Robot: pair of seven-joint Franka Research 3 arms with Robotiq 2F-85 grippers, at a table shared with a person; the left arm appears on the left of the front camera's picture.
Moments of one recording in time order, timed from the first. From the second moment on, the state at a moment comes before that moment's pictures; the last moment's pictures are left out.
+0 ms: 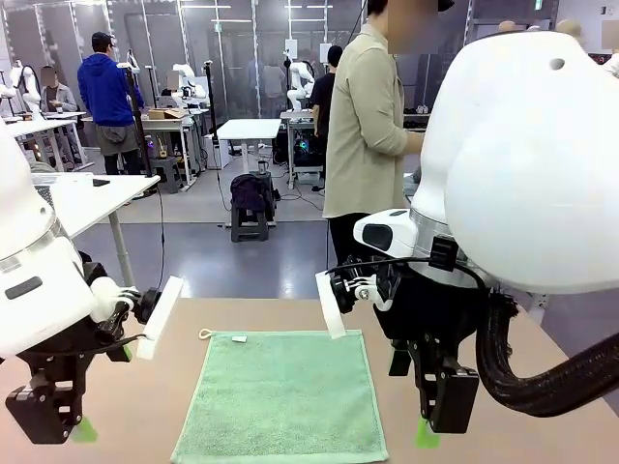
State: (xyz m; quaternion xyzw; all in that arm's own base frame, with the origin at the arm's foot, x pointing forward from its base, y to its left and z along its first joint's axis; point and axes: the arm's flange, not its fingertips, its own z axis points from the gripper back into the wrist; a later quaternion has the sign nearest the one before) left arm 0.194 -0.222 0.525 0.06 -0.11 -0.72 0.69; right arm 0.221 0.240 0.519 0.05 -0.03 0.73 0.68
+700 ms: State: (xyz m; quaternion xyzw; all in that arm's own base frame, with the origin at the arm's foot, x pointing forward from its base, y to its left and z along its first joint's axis) left arm 0.222 -0.262 0.465 0.05 -0.03 -0.73 0.68; right arm 0.251 0.267 0.475 0.05 -0.02 0.73 0.68
